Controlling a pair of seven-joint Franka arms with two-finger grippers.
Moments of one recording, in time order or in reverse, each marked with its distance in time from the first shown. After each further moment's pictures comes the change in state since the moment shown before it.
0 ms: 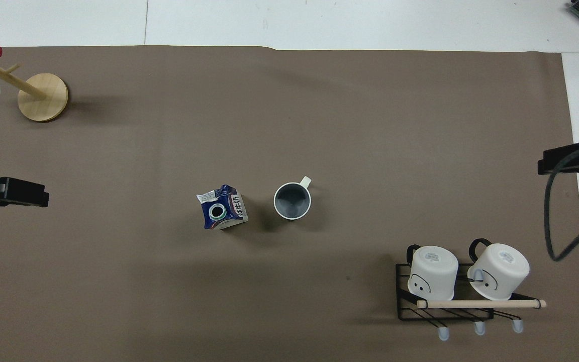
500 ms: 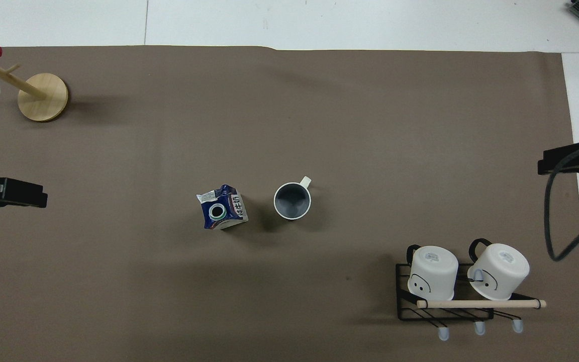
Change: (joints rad) left arm 0.001 0.000 0.034 0.007 0.001 -0.010 0.000; right arm -0.001 0.000 0.000 0.000 0.000 -0.001 0.000
